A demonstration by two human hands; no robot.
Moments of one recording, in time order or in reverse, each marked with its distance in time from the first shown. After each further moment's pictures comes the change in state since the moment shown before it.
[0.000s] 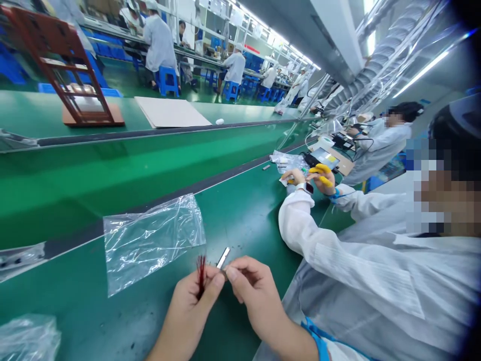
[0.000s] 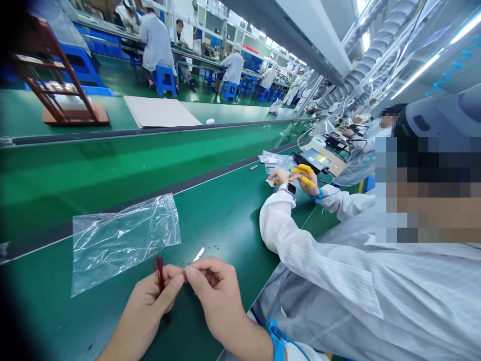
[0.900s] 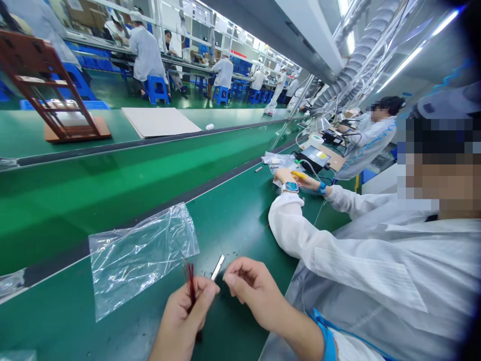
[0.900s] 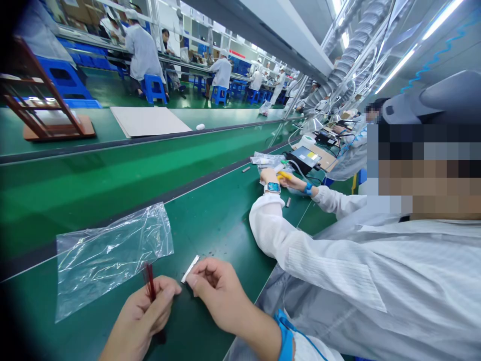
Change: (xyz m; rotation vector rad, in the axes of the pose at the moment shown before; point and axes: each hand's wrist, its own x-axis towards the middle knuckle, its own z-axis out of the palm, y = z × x) left_hand 0.003 -0.004 -0.004 -0.165 0.000 -0.159; right_hand 0.013 -0.009 -0.024 -0.110 -0.183 0.103
